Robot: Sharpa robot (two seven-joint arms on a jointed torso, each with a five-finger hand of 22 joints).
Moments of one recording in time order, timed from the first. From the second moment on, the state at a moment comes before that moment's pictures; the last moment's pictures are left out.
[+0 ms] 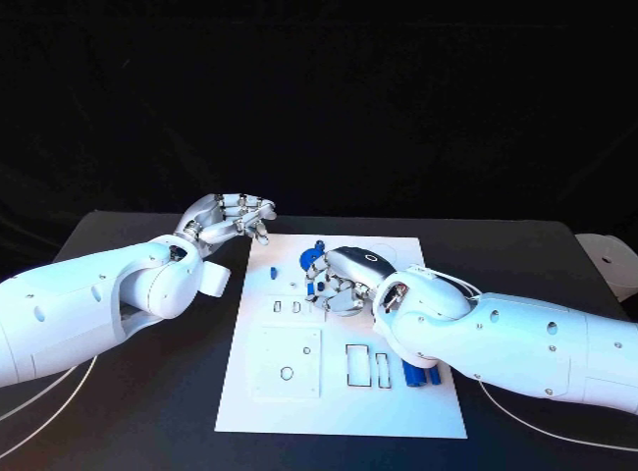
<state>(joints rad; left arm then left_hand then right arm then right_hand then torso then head) 1.18 -0.89 0.00 1.43 -0.19 -0.26 0.39 1.46 -0.13 0.29 0.28 0.05 0.80 0.20 0.34 0.34 1.05 0.14 0.21 0.12 0.96 0.08 0.74 0.64 0.18 1.02 0.16 0.76 0.40 1.20 -0.54 -0.15 1.50 -1.44 -0.44 -0.17 1.24 -0.11 0.51 0.06 0.19 0.97 0.12 0.25 0.52 1.47 0.03 1.46 1.31 1.47 -0.04 1.55 1.31 0.04 1.47 0.06 1.47 1.31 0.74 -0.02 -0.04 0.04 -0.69</state>
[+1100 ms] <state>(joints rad) 1.18 -0.89 0.00 1.45 -0.18 -0.26 0.39 1.46 -0.13 0.29 0.28 0.05 0.80 0.20 0.34 0.34 1.05 0.15 0.21 0.12 0.96 0.08 0.74 0.63 0.18 1.02 0.16 0.75 0.40 1.16 -0.48 -0.15 1.45 -1.50 -0.39 -0.22 1.23 -0.11 0.50 0.06 0.19 0.97 0.12 0.25 0.52 1.47 0.03 1.45 1.31 1.47 -0.04 1.55 1.31 0.04 1.47 0.06 1.47 1.31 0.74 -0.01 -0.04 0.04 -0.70</state>
